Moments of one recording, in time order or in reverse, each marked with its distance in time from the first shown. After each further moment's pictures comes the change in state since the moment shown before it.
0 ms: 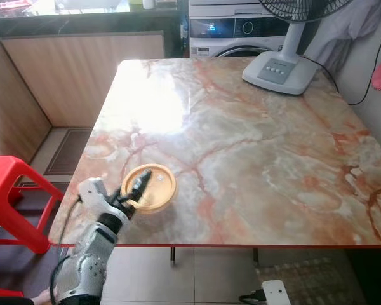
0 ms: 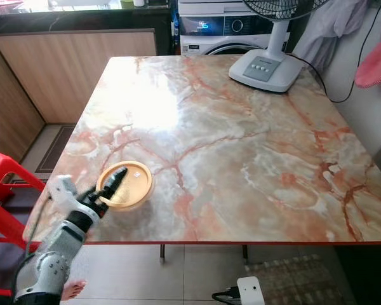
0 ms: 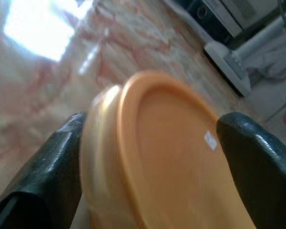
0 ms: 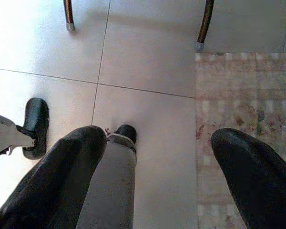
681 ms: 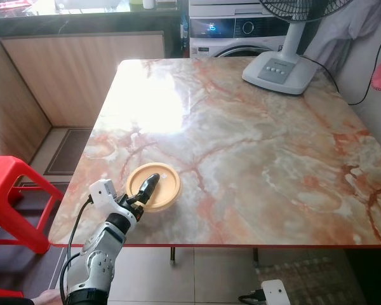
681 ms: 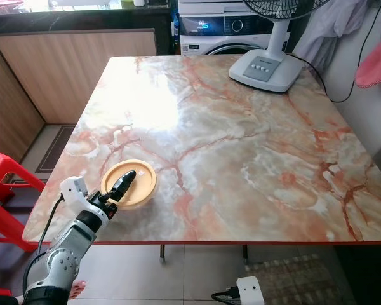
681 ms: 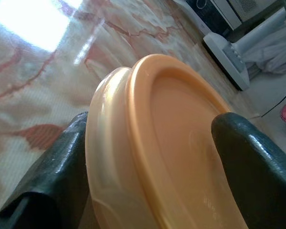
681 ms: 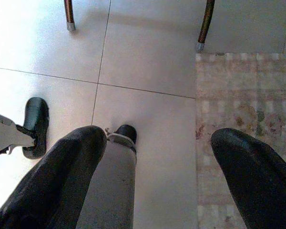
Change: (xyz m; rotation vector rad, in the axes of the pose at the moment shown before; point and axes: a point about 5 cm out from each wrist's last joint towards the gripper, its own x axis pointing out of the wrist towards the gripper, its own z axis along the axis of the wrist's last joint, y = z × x) left arm 0.010 0.000 -0.010 -0.025 0.019 -0.001; right arm 0.000 0.000 0.000 -0.004 0.000 0.001
